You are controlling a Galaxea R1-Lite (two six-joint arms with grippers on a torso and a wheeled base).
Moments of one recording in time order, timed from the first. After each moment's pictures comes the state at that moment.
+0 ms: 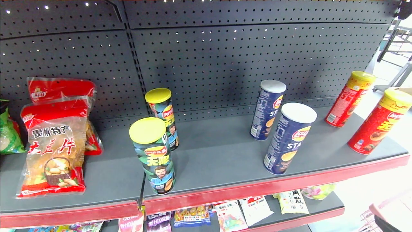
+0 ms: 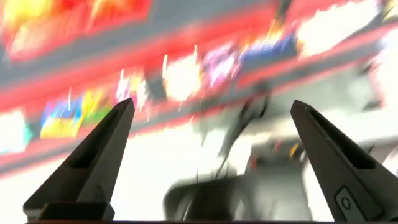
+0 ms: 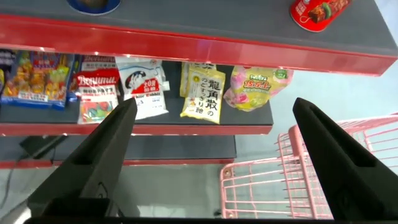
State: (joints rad) left arm -0.31 0.65 -0.60 0.73 0.17 -0.07; right arm 0.07 0.65 -0.15 -0.12 -0.09 -0.22
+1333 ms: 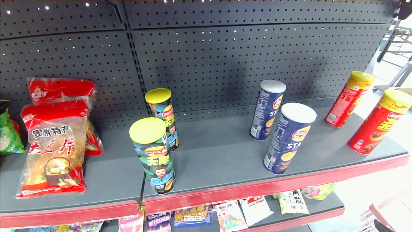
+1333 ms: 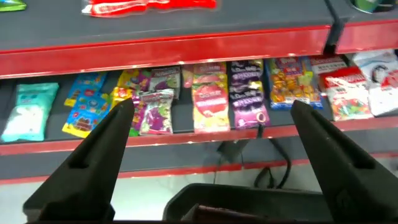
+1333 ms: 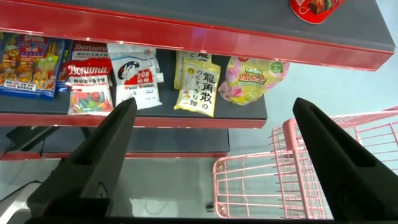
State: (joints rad) left arm -0.07 0.10 -0.30 0.60 0.16 -0.03; right arm 0.07 0.64 -0.13 -0.12 -0.10 -0.24
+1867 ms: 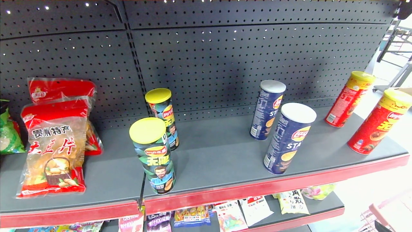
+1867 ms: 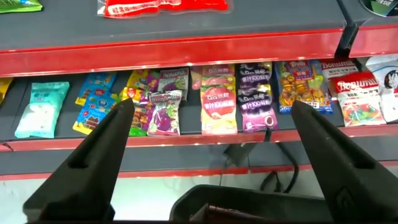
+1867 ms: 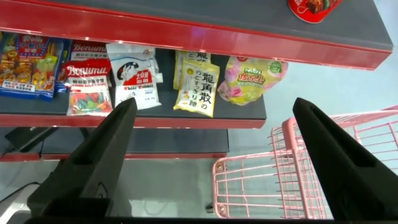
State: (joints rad) left arm -0.07 0.09 -0.30 0.59 0.19 -0.03; right arm 0.07 0.63 -0.12 -0.12 -0.10 -0.24
